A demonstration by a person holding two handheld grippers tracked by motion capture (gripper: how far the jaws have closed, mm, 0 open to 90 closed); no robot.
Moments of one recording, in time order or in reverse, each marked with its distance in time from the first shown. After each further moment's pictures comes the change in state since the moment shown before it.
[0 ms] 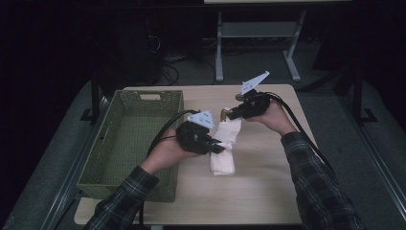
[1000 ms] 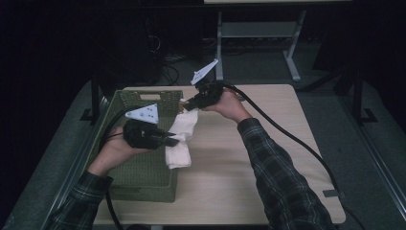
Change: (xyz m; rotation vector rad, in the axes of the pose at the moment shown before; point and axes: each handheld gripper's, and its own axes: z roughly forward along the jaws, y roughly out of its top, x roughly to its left) left arm 0.017 -0.068 -0.096 -0.035 0.104 -0.043; right arm 0.019 0.108 0.083 -0.017 0.058 -0.104
